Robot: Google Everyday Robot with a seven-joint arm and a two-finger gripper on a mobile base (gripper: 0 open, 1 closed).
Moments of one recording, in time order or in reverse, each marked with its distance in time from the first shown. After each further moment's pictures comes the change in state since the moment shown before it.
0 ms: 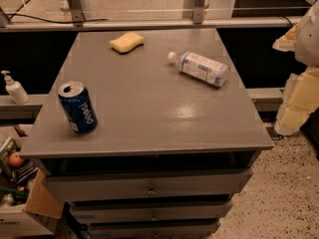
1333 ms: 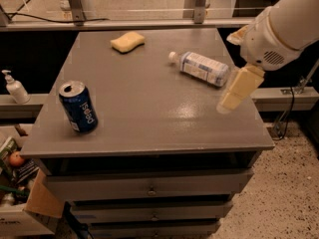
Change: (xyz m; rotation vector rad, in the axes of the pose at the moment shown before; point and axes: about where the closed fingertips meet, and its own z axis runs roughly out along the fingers) arm -0.074 -0.052 0.062 0.077 -0.263 -0.027
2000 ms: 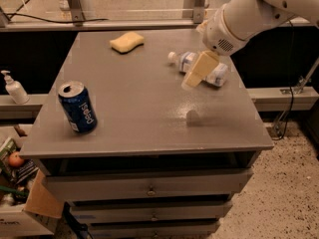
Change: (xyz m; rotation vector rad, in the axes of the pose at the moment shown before) arm -0.053 -0.066 0.076 0.017 -0.130 0.014
